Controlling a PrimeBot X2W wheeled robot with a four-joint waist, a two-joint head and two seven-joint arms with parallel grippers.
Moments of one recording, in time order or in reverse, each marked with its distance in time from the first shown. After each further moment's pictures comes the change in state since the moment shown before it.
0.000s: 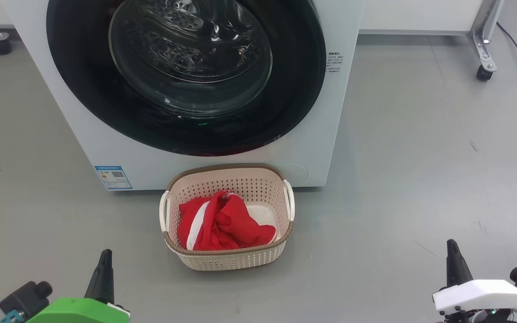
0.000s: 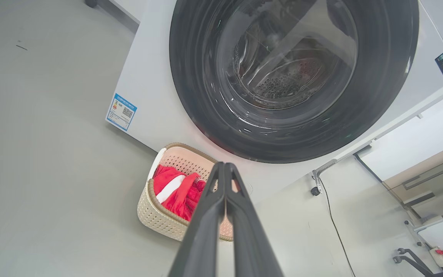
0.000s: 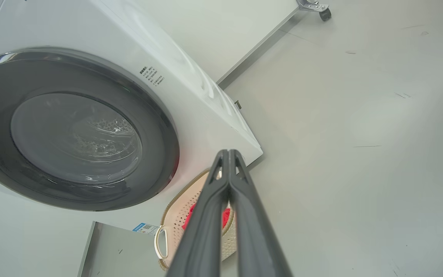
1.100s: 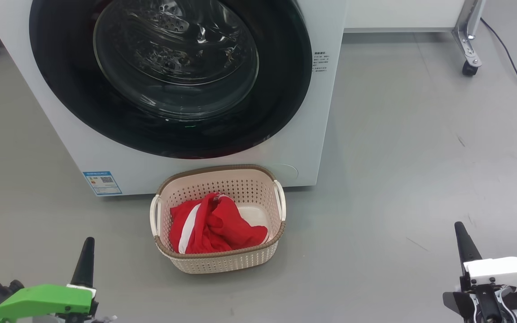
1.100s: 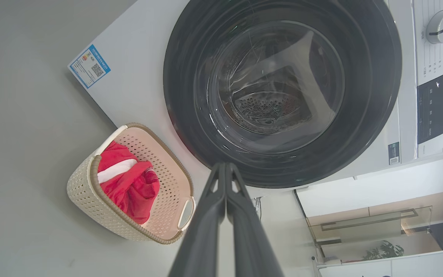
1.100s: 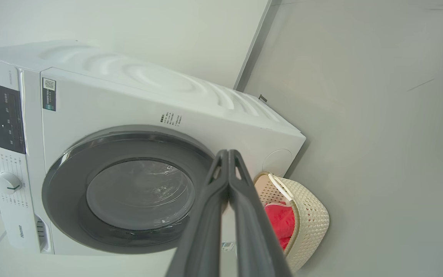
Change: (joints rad) left arm -0.061 0.000 0.087 0.029 -0.419 -0.009 0.105; right arm -0.109 -0.025 -0.066 0.080 0.470 0.075 0.085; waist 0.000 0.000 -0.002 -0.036
